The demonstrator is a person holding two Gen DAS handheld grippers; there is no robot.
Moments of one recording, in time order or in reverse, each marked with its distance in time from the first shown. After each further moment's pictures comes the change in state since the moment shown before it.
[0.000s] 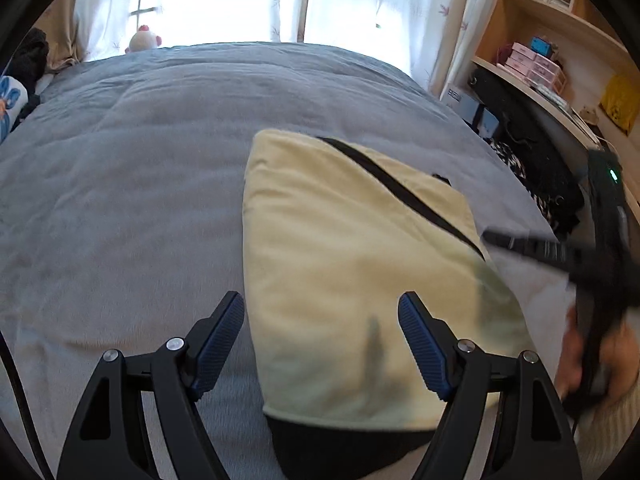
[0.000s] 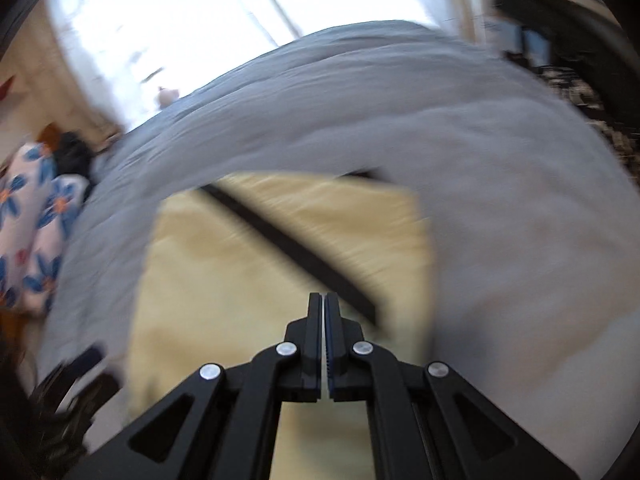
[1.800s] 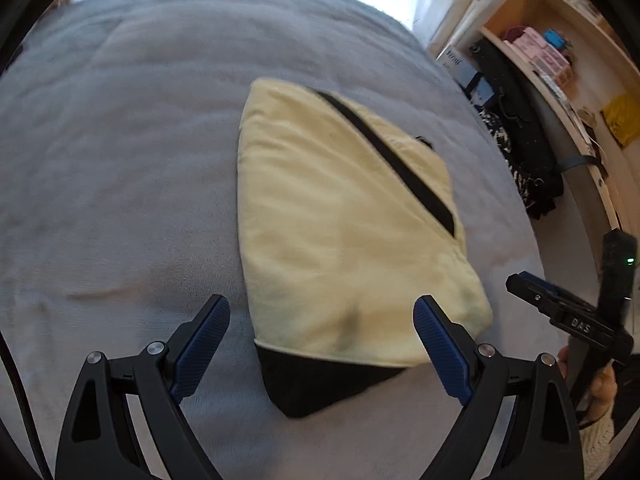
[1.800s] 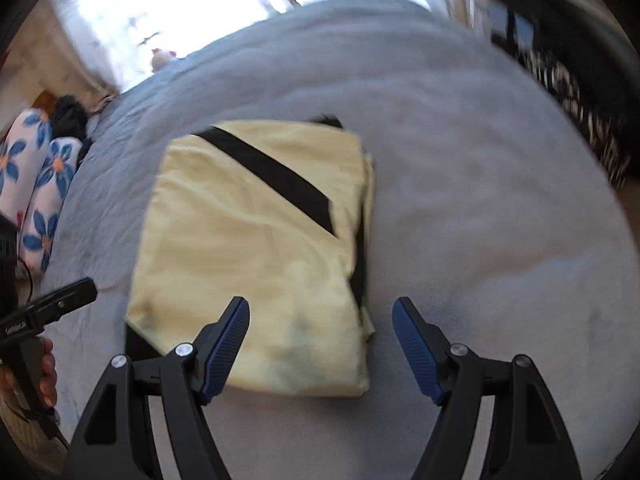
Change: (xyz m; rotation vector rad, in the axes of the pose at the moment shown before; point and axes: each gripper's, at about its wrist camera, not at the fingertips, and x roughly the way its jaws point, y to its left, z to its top) left arm -0.013 0.016 0.016 -0.098 0.274 -0.116; right arm -0.066 -0.038 -0.031 0.011 0.149 -0.078
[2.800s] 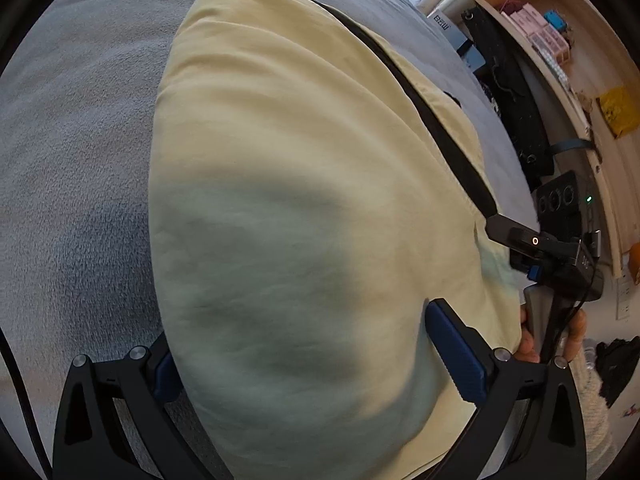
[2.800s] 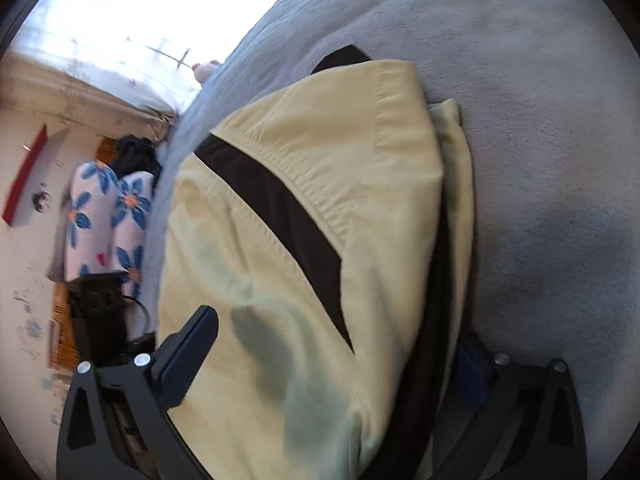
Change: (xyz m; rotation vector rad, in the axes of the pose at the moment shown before) left arm 0.123 0.010 0.010 0.038 0.126 -0.126; right arm 0.140 -0.022 0.041 0.112 0.090 0.458
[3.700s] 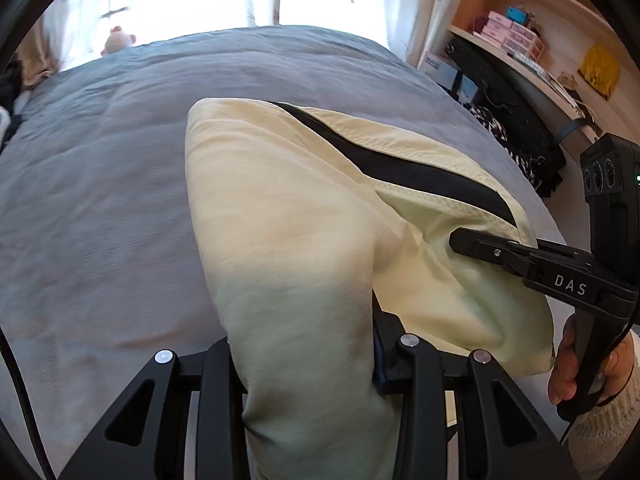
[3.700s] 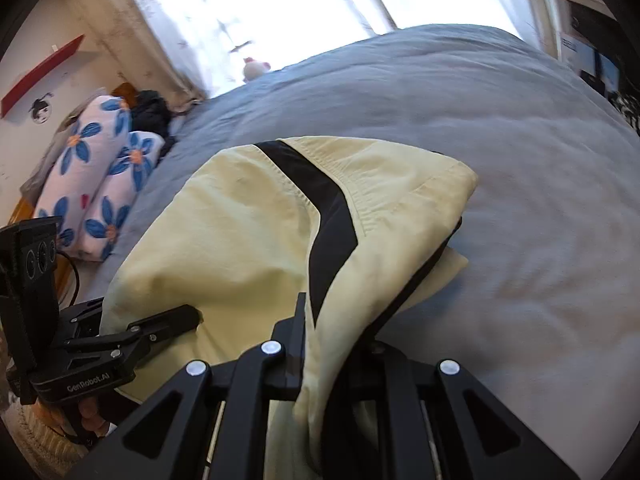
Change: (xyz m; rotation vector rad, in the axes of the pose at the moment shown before) left arm -0.152 -0.022 -0.035 0.155 -0.271 0.236; right arm -0.034 0.181 -0.066 -0.318 -0.166 -0.177
